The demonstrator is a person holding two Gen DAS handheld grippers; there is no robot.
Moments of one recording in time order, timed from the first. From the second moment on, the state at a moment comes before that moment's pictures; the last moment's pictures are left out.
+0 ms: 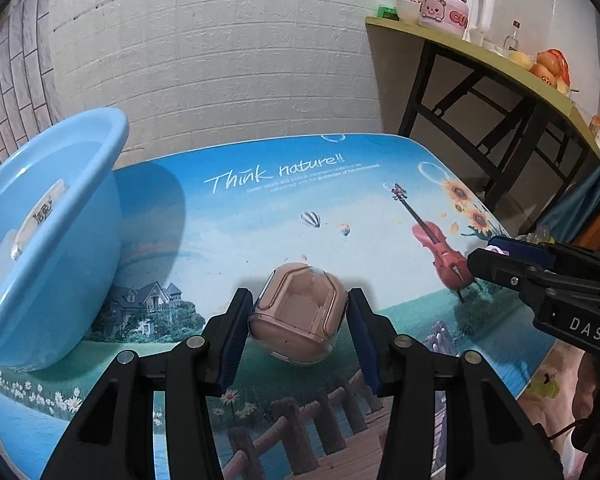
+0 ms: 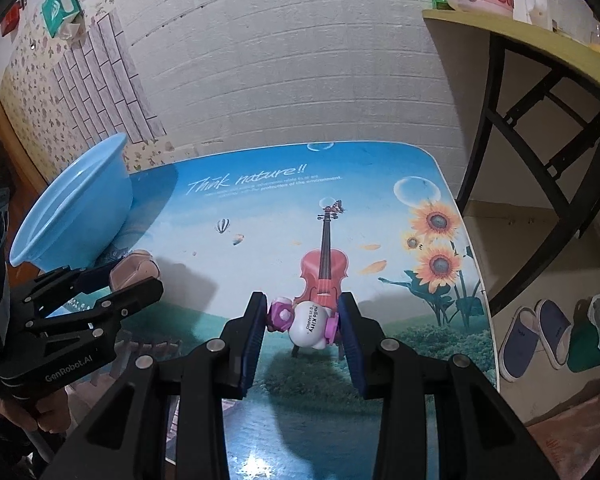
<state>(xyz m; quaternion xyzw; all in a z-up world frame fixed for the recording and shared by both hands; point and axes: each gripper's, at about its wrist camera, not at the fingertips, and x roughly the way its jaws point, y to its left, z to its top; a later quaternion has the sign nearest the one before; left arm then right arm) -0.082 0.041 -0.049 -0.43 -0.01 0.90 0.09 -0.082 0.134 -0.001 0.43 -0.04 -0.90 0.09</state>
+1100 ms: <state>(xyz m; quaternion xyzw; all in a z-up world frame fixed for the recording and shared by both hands) -0.076 0.047 -0.069 -0.42 0.03 0.90 0.10 -0.081 0.123 -0.014 0.45 -0.04 -0.89 0.10</state>
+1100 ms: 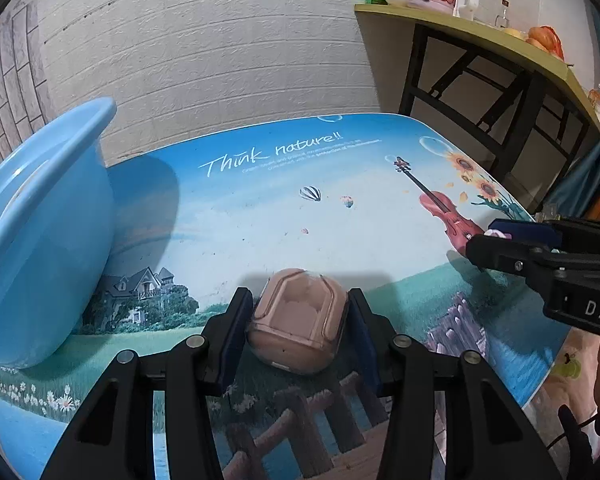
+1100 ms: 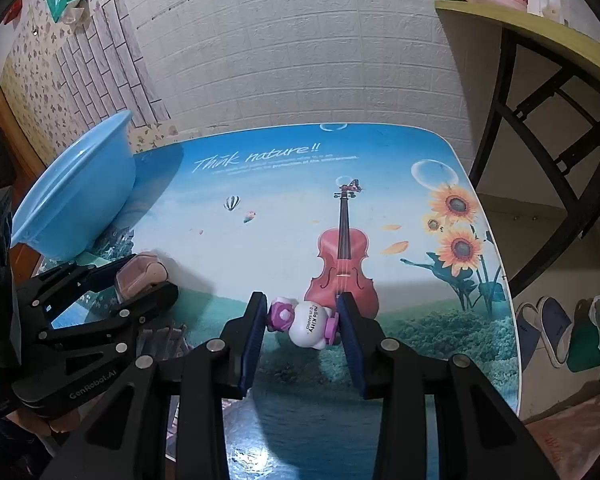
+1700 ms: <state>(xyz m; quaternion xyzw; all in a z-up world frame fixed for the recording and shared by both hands) -0.076 0.046 -0.067 -0.42 0.02 0.90 0.10 -0.082 0.129 -0.021 0.45 -0.05 -0.88 0.09</state>
